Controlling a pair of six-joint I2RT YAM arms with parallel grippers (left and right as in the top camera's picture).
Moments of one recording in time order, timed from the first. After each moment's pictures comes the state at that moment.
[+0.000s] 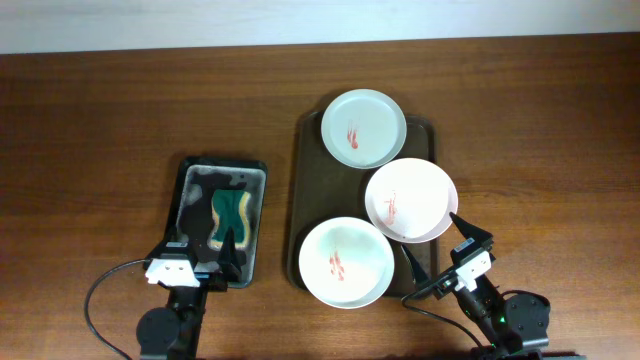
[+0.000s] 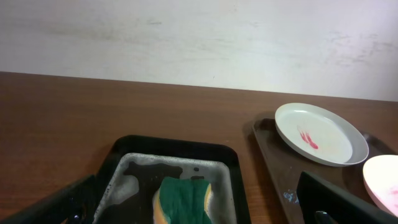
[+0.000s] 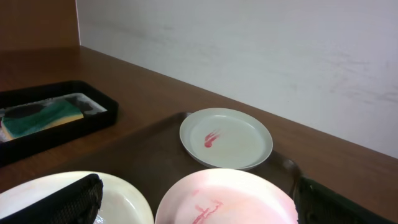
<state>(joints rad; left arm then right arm) -0.07 0.01 0.01 -0.08 0.03 -0.13 0.09 0.01 0.01 -0.04 -0.43 -0.16</state>
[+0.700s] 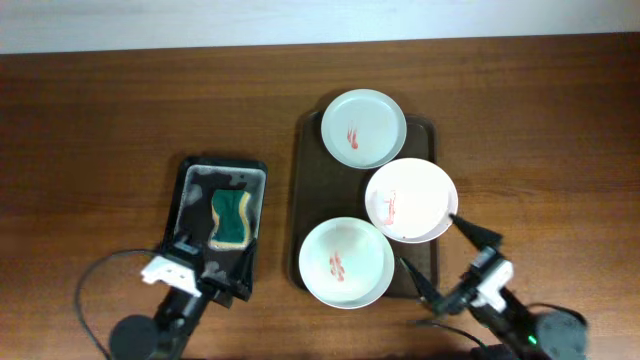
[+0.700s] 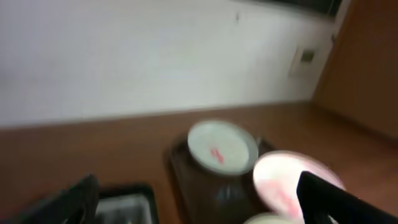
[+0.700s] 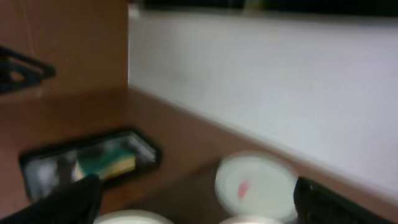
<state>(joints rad) -0.07 0.12 0.30 -0.20 0.37 -0.14 0.09 0.05 0.31 -0.15 -0.60 -0.08</state>
